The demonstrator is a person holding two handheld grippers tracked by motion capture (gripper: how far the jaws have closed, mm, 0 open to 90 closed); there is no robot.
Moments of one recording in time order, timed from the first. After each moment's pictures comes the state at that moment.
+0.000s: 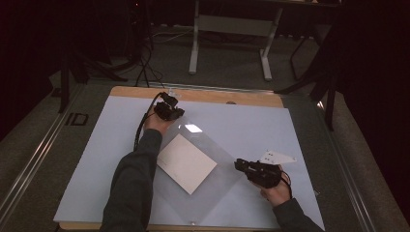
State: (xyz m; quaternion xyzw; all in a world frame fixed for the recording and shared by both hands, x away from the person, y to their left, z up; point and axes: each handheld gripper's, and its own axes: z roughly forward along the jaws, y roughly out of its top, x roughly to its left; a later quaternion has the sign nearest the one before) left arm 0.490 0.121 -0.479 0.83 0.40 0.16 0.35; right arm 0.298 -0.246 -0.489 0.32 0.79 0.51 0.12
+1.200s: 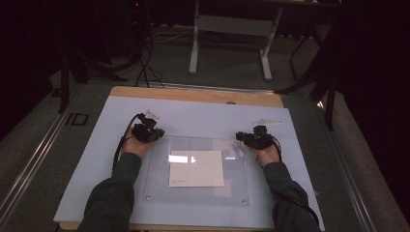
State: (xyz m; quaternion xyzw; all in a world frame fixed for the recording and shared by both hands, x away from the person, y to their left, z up) left arm 0.422 0.172 -0.514 0.82 0.44 0.15 0.33; right arm 0.428 -0.246 -0.515 0.43 0.78 0.45 0.10
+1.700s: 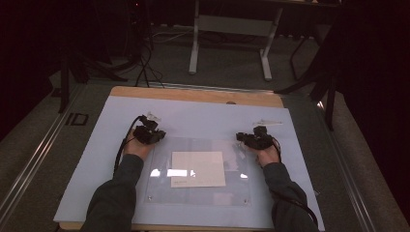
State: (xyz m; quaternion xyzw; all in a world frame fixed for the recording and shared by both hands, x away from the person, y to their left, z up) left arm 0.420 0.169 -0.520 0.82 0.45 0.15 0.33; right arm 0.431 -0.248 -0.521 0.43 0.78 0.44 0.10
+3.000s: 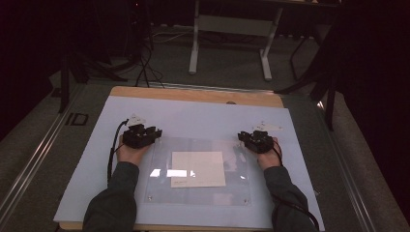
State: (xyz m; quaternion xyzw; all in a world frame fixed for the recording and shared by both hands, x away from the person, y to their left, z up) left arm 0.391 0.198 -0.517 0.74 0.47 0.17 0.45; right arm 0.414 -0.245 -0.517 0.39 0.78 0.44 0.19
